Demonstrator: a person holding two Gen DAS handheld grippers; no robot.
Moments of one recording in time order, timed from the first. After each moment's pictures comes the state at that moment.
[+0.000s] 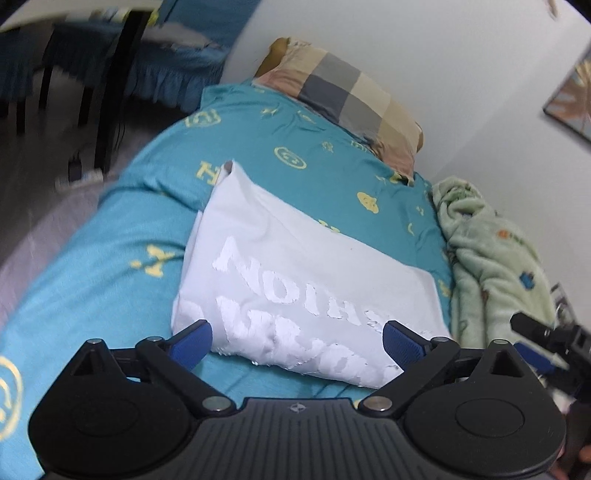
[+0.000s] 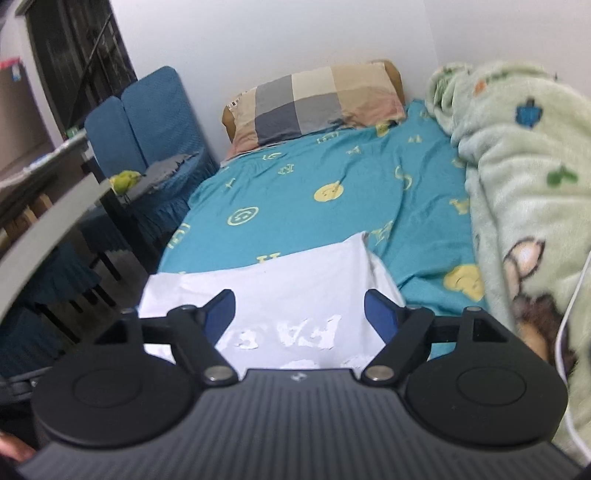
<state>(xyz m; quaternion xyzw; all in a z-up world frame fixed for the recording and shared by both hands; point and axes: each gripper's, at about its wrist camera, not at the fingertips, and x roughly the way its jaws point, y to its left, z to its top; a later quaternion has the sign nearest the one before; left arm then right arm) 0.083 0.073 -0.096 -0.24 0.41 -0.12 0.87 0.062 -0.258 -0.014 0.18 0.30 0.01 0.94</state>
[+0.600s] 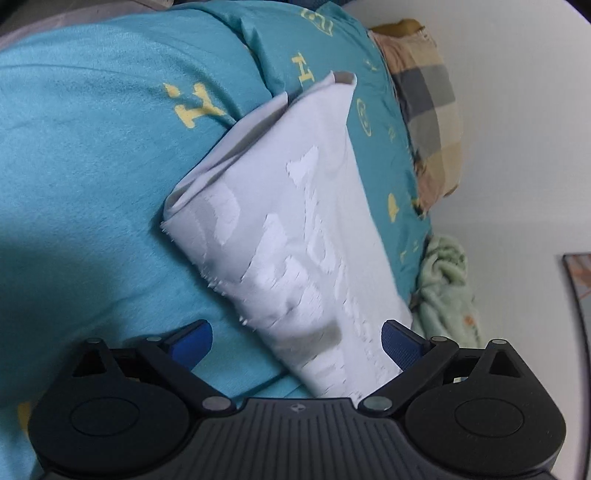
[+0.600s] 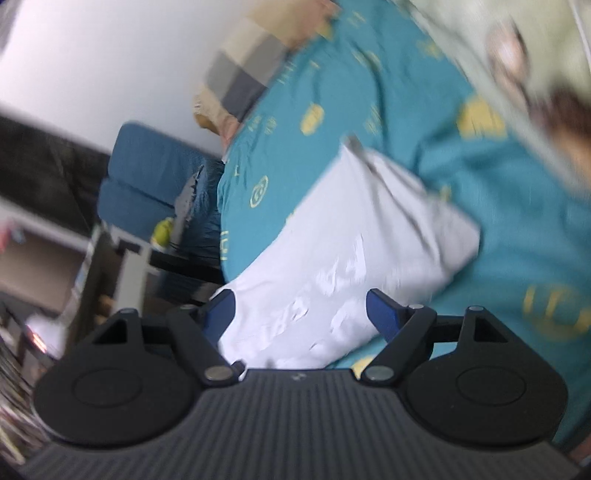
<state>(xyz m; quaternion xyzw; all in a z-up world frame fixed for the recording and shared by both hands) 0.120 0.091 -0.202 -0.52 0.46 -0.09 0.71 0.068 -0.316 -0.079 0.52 0.36 0.04 0.78</state>
